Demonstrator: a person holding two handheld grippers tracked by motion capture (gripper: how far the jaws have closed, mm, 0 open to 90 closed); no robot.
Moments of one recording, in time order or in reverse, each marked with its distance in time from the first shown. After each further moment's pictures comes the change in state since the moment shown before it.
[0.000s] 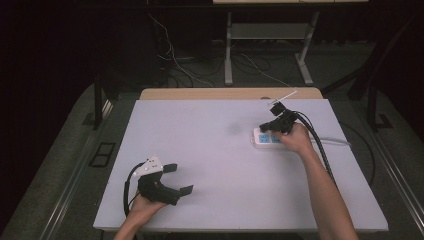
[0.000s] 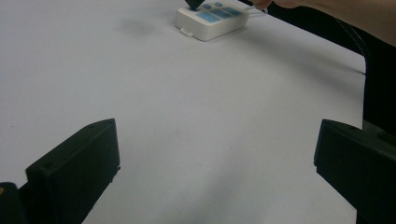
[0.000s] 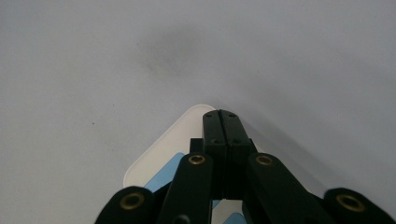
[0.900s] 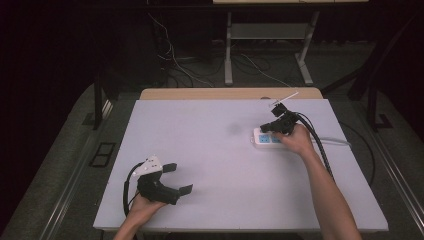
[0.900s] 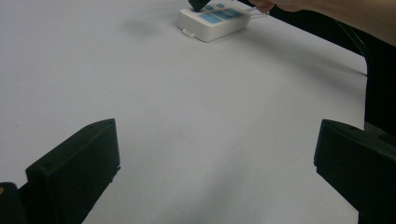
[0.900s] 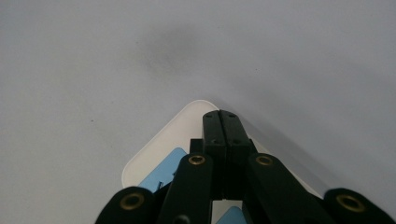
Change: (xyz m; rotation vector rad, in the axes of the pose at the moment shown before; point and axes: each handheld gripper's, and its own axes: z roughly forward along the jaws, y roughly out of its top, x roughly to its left) left arm 0.002 0.000 0.000 0.000 0.002 0.000; right arm 0.000 -0.002 -0.002 -0.001 -0.009 -0.006
